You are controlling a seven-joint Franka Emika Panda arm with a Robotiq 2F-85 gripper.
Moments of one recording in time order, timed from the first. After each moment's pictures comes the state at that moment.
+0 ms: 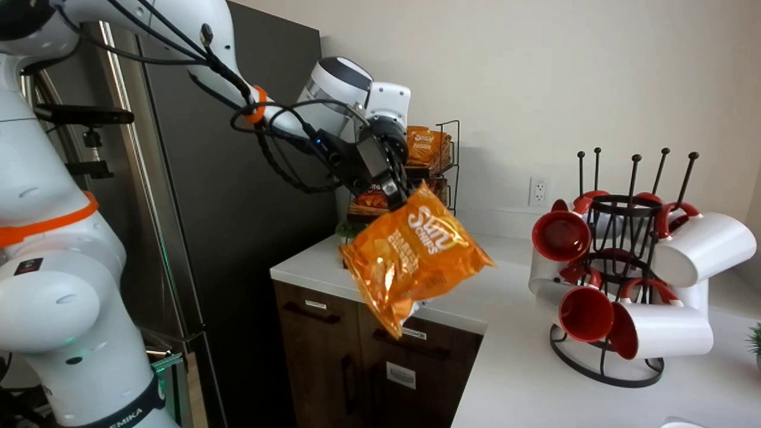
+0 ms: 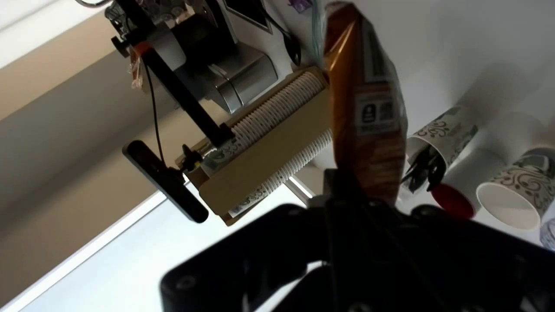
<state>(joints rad) -0.03 -0.19 -0.03 -2.20 -1.02 1.40 1.19</state>
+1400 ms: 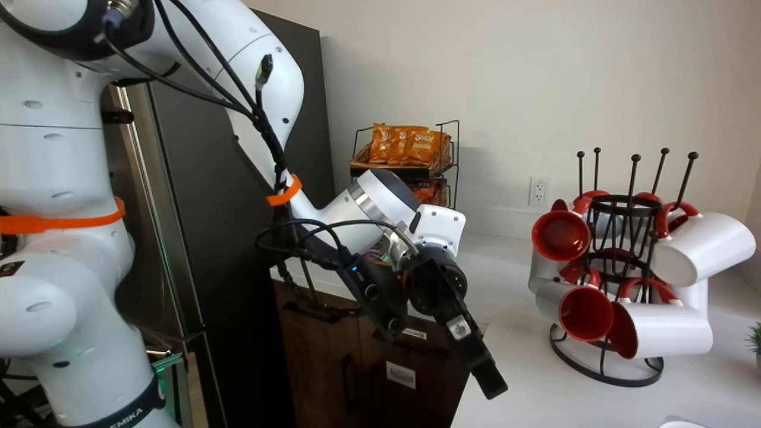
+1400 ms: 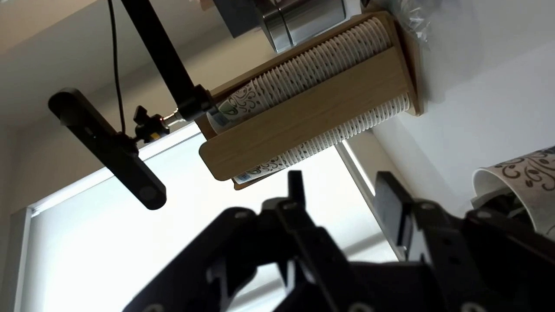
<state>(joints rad) -0.20 0.11 -0.19 -2.35 -1.49 1.61 1.37</state>
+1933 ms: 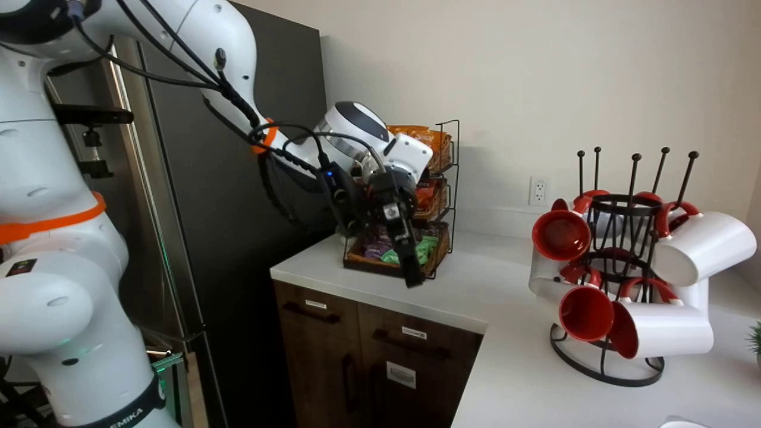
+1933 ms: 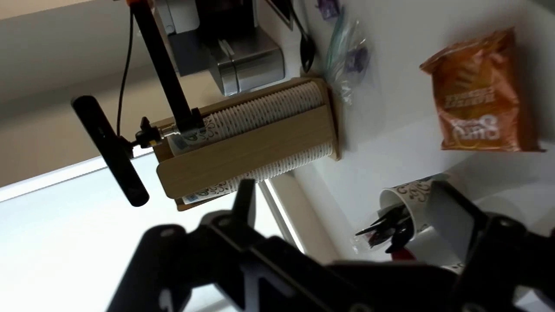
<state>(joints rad) -0.08 -0.12 -0.05 -2.31 -1.09 1.49 0.99</state>
